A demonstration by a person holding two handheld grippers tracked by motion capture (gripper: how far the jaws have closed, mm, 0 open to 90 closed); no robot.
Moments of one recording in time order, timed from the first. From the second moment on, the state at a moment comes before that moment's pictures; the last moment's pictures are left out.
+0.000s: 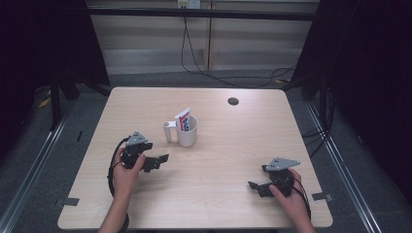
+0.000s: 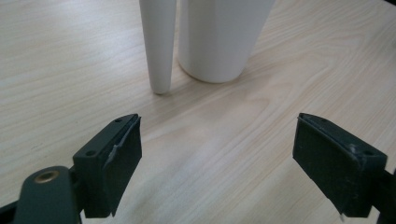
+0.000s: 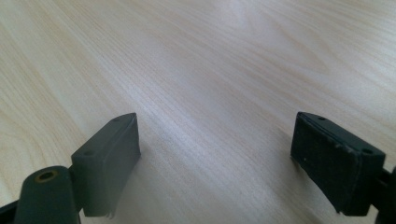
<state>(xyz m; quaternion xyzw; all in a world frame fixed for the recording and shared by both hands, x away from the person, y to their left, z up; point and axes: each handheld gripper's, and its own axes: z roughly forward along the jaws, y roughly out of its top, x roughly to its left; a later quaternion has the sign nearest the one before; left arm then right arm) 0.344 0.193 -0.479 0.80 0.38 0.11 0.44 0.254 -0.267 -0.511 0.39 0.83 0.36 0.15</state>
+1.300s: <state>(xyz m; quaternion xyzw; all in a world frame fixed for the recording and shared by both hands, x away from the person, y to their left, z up) 0.334 0.208 -0.509 0.83 0.38 0.13 0.39 0.254 -0.267 -0.511 0.39 0.83 0.36 0.15</state>
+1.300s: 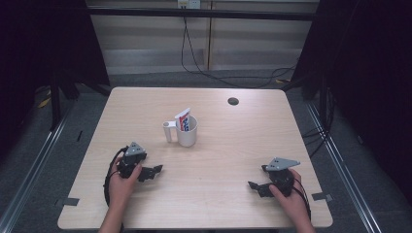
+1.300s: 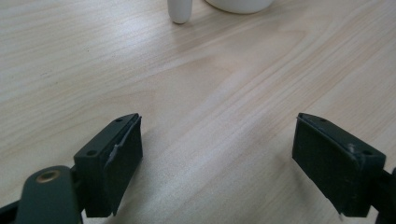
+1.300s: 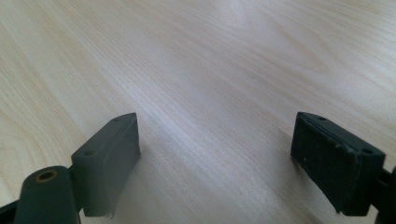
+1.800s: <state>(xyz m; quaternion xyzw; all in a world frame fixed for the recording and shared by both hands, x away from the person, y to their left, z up) 0.332 0.202 -0.510 0.84 0.37 0.15 0.36 0.254 -0.267 -0.511 0.39 0.83 0.36 0.15</state>
